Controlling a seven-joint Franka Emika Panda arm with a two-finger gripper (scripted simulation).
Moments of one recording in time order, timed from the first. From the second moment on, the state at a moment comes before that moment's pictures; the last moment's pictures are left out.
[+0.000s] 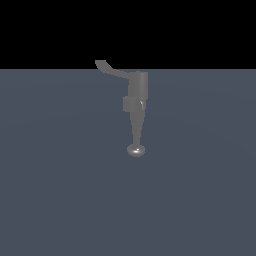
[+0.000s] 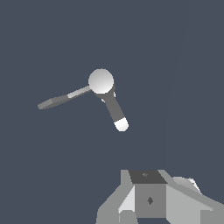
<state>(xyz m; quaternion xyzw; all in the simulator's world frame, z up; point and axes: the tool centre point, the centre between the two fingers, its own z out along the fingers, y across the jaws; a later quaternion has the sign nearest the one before) -0.125 0.001 0.452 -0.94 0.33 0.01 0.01</state>
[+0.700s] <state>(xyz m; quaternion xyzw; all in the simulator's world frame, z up) -0.065 0.017 0.416 -0.87 0.49 0.02 0.02</state>
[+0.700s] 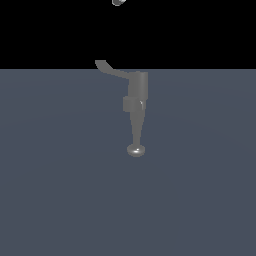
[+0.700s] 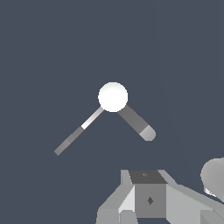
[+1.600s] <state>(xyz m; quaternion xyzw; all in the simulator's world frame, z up) 0.005 0.041 0.354 -0.74 0.67 0.01 0.01</state>
